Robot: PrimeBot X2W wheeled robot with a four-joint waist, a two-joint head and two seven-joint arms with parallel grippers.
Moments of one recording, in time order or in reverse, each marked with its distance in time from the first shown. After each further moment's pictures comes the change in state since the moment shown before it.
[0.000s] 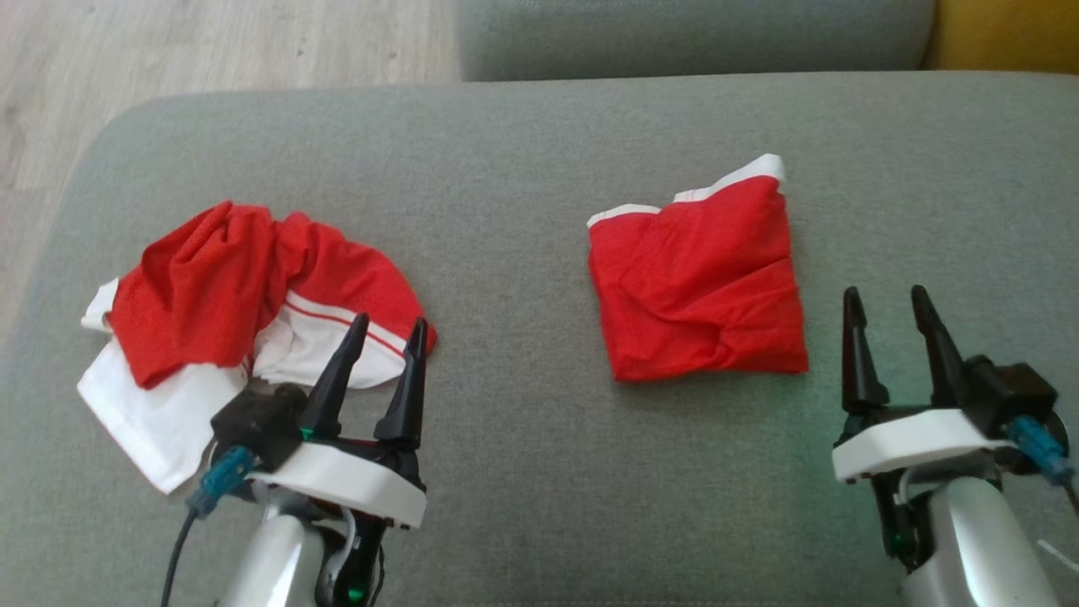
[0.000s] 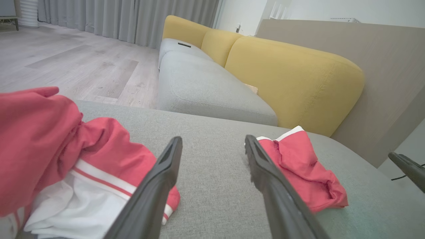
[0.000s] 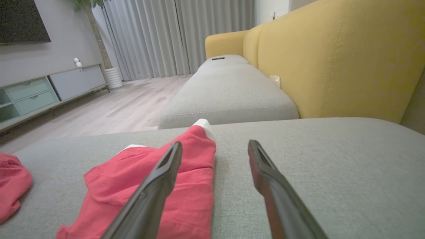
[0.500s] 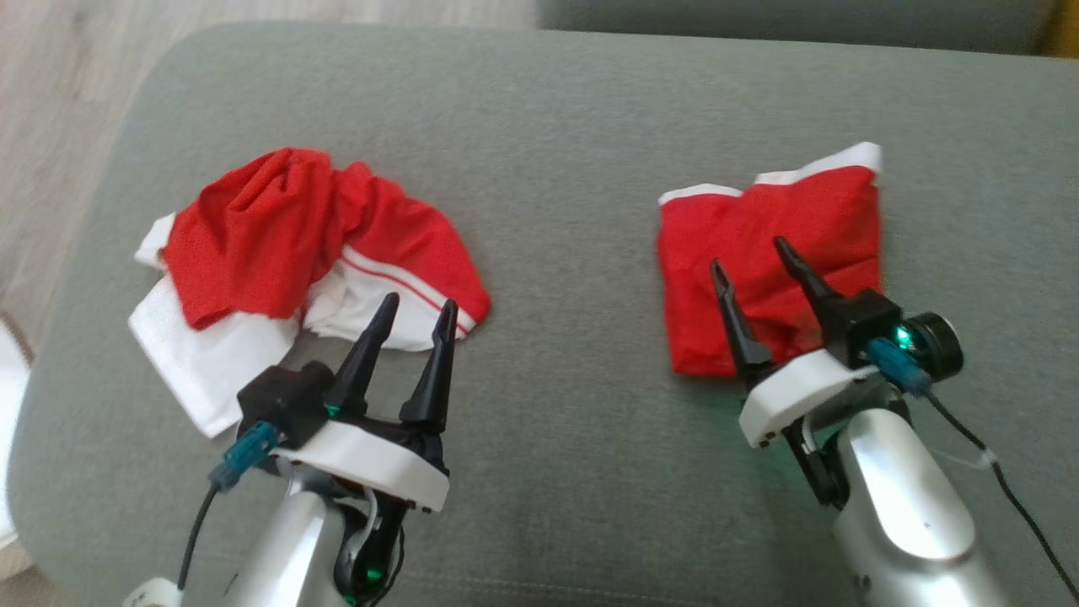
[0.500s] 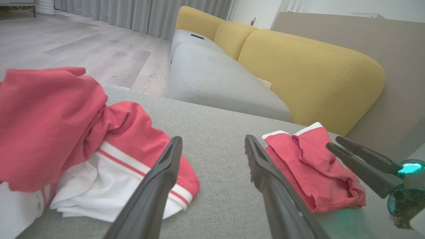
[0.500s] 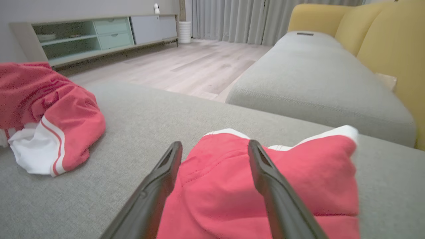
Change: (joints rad) left arm -0.052 0.001 -0.061 0.016 -0.027 -0.004 0.000; right arm -0.160 -0.001 0.221 0.084 -0.134 0.000 0.077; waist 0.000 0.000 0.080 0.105
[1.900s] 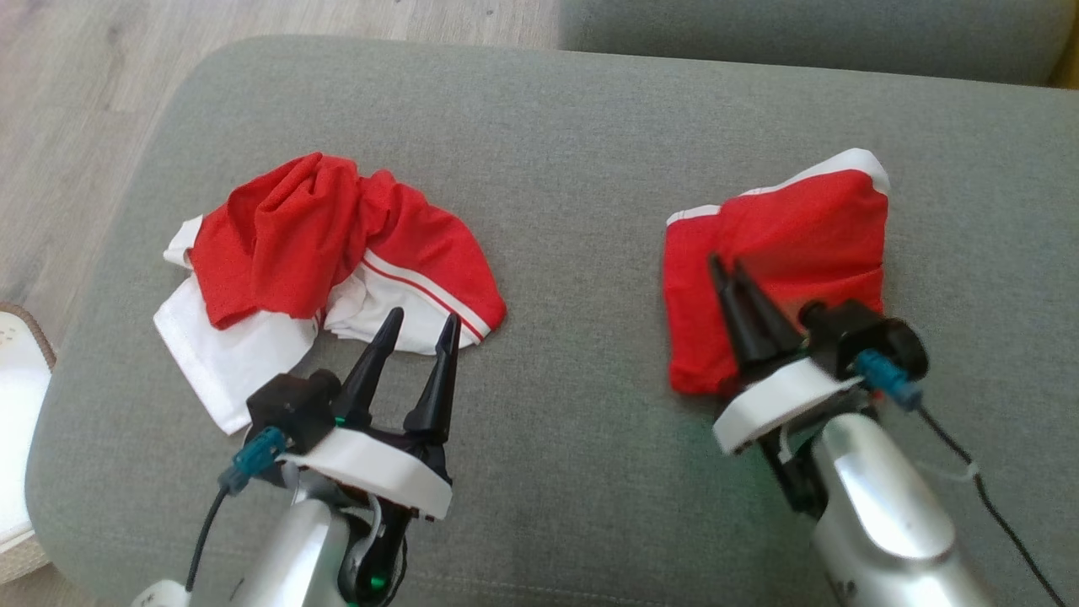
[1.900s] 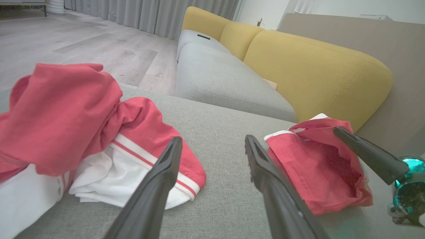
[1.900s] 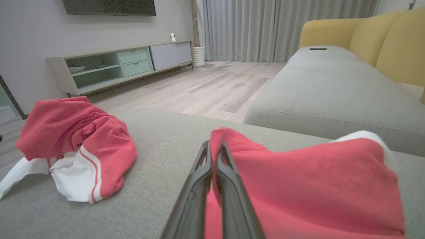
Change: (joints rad) left arm -0.003 0.000 -0.019 0.045 -0.012 0.008 0.000; right arm -0.039 -0.006 0.113 0.077 0.126 0.000 -0.088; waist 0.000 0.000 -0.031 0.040
